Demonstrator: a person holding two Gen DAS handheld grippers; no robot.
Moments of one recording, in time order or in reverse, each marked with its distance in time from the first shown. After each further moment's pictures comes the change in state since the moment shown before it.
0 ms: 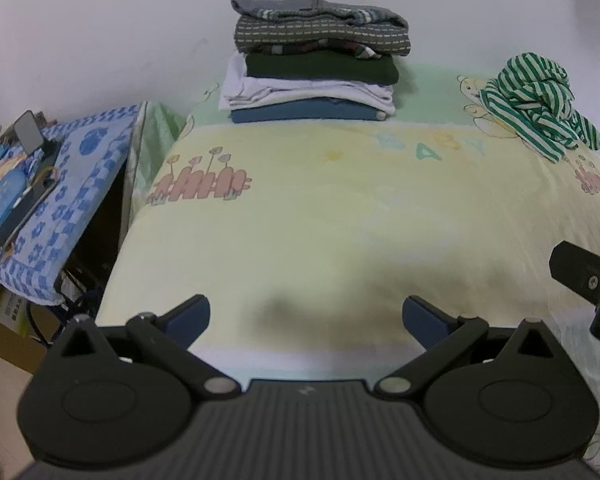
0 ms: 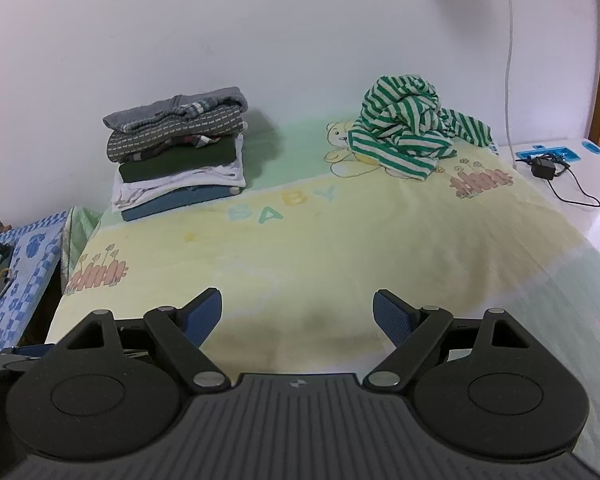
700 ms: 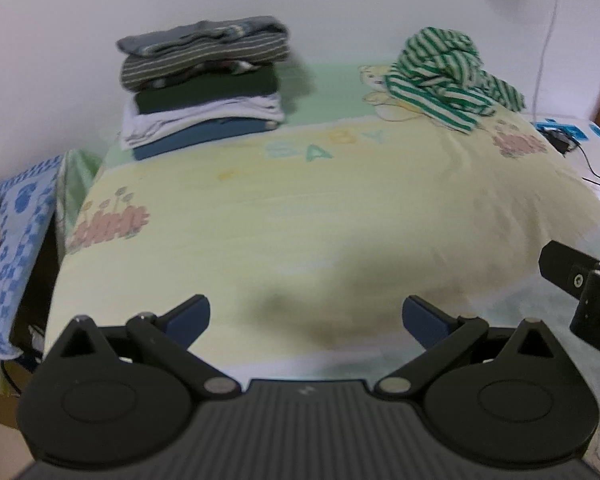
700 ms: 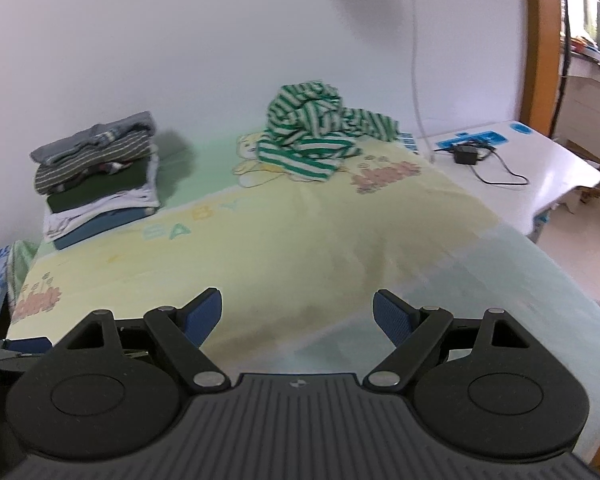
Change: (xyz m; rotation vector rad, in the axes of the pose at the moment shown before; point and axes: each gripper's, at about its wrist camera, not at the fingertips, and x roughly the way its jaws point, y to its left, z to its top) left arm -0.003 -0.081 -0.005 0.196 -0.031 -0.119; right arm -0.023 -0.063 -0.003 0.099 -0.037 -0.166
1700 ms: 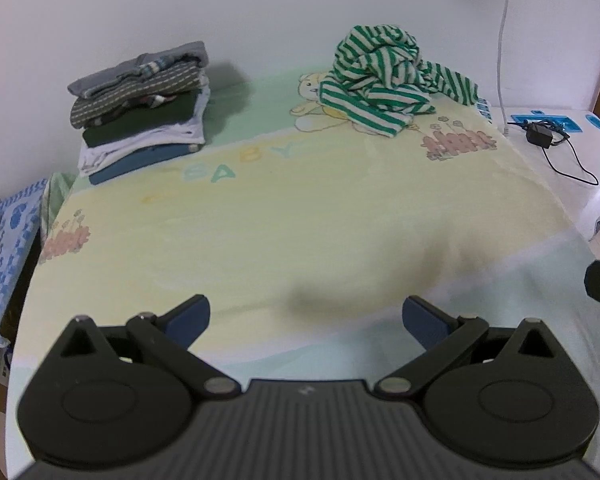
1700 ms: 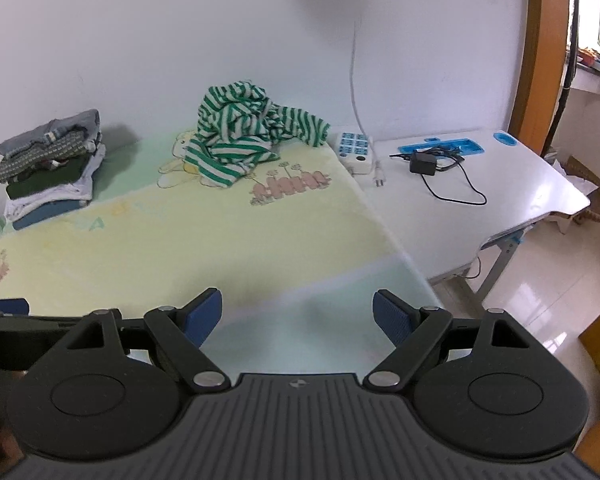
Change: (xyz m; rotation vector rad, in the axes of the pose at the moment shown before) left arm -0.007 -0.157 0.022 0.008 0.007 0.081; right arm 0.010 -0.164 0.045 -0.113 0.084 0.037
